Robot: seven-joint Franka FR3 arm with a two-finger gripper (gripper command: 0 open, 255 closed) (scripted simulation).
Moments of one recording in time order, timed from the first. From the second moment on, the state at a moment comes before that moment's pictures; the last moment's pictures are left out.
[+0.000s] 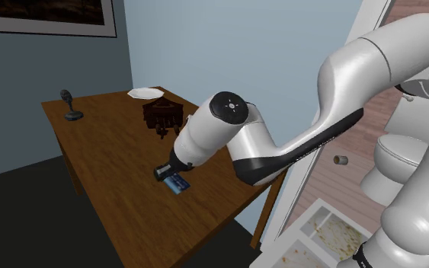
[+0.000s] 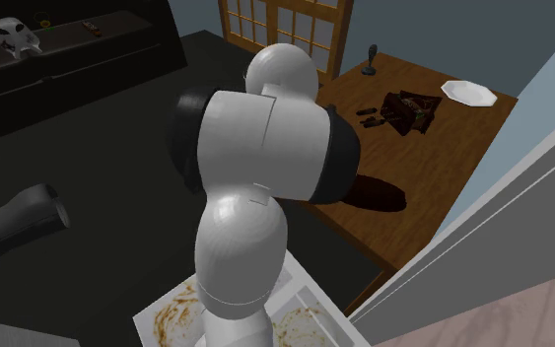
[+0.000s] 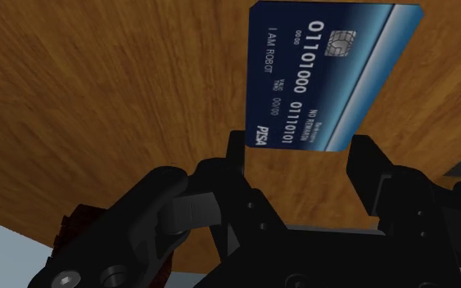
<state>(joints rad) -0.32 0.19 1.06 -2.14 -0.94 2.55 1.28</state>
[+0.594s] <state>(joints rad) -0.41 0.06 1.14 -2.12 -0.70 2.54 1.09</state>
